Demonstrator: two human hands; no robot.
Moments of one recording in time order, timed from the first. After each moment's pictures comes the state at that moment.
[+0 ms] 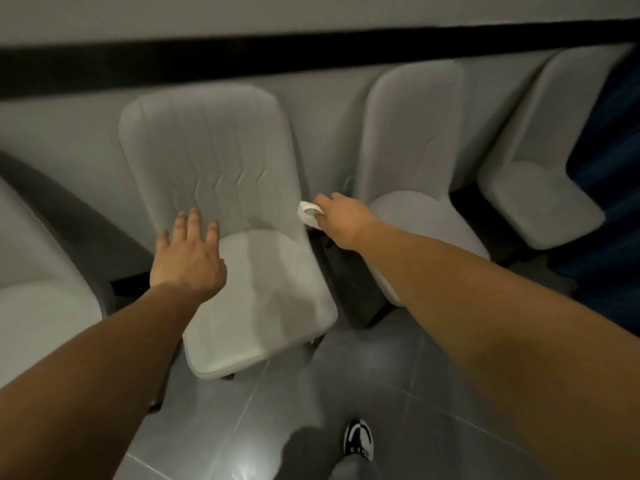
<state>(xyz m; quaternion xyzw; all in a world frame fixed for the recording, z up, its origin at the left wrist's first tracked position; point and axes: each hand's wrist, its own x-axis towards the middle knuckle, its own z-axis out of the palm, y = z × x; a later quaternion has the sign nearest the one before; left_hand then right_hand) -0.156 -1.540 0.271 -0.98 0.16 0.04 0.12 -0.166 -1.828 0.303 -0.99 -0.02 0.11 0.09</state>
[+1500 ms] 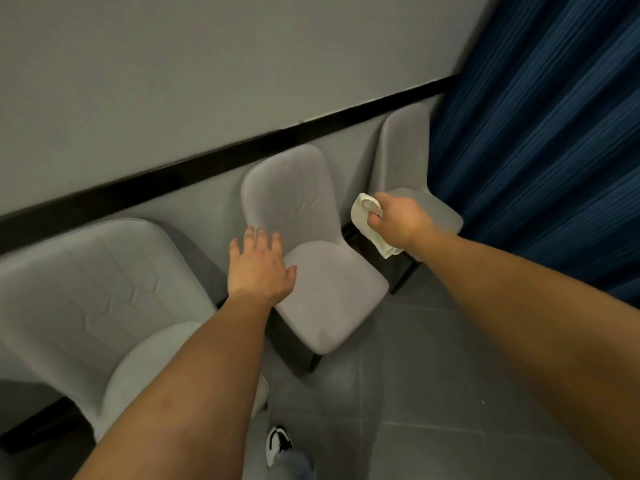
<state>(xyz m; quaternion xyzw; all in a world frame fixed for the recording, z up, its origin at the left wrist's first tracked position) -0.127 -1.871 0.442 -0.93 0.36 0.00 0.00 -0.236 -2.118 0.536 -0.96 0.28 0.00 0.09</state>
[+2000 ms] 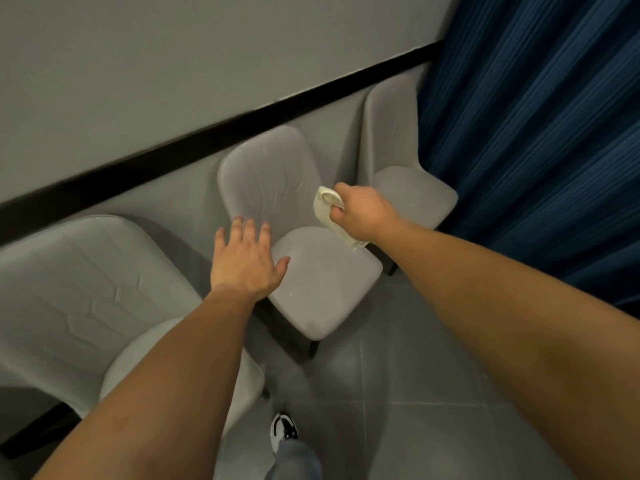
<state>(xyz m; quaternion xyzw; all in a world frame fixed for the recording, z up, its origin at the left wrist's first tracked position) -0.151 -1.884 0.438 -0.92 0.40 -0.04 0.02 -0.241 -2.105 0.504 -0.97 0.22 -0.01 0.12</state>
